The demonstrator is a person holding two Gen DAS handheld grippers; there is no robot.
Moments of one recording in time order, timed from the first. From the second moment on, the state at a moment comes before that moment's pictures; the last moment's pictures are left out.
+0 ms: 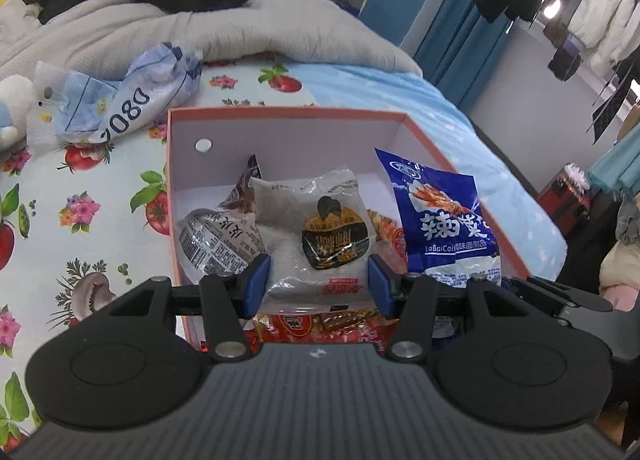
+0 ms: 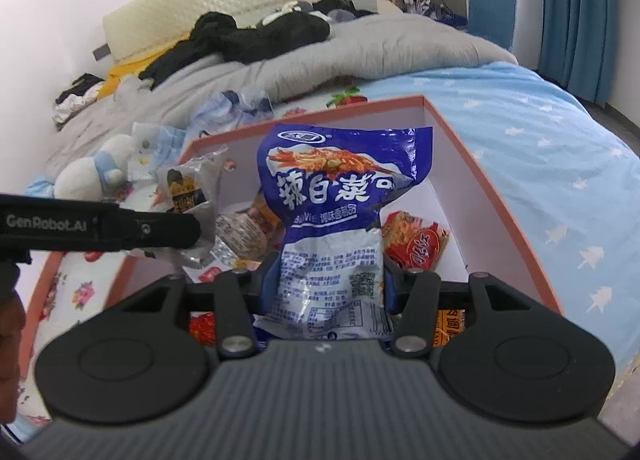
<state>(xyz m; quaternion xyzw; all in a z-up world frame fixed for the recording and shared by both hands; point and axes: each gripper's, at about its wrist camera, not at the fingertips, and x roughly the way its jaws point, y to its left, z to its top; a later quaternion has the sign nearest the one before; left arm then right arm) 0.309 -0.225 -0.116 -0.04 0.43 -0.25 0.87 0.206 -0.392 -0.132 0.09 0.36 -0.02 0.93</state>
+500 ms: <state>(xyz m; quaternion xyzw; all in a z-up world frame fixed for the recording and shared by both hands) 0.292 -0.207 -0.087 -0.03 0.40 -0.24 0.88 0.192 -0.399 -0.127 0.11 0.36 -0.03 0.92</state>
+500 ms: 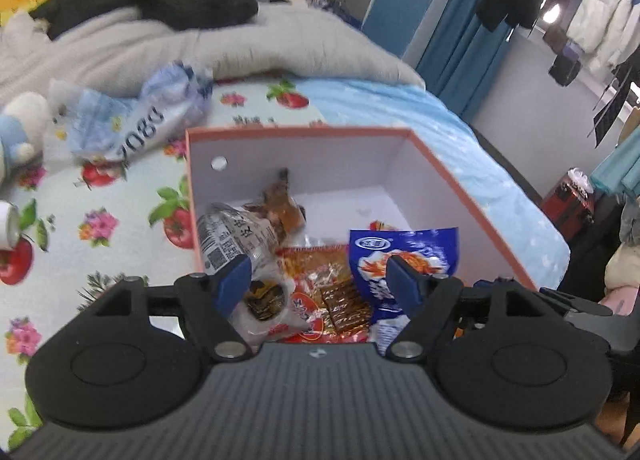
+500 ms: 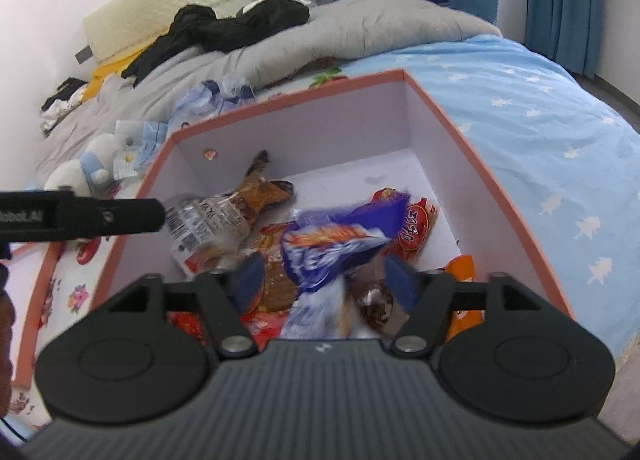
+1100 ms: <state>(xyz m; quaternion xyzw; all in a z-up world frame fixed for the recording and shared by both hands) 0.174 -0.153 0.043 -0.05 0.28 -0.25 0.93 0.102 -0.362 -0.008 0.10 0.24 -0.02 0.97</state>
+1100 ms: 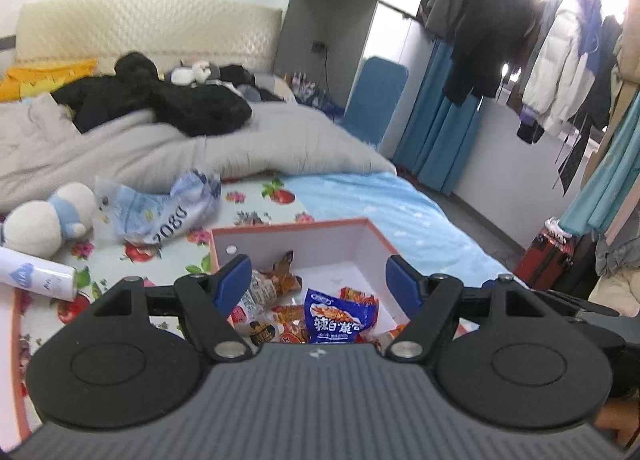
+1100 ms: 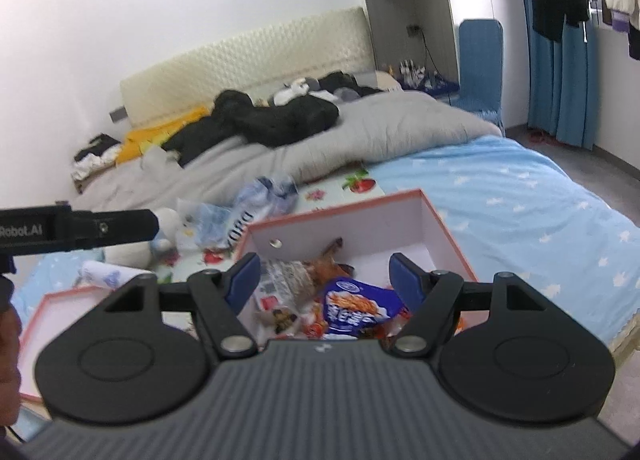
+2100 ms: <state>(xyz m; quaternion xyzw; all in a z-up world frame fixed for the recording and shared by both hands) 0.020 -0.114 0.034 -0.03 0.27 -0.23 0.94 -0.042 -0.334 -0.008 0.10 0.20 -0.05 0.97</state>
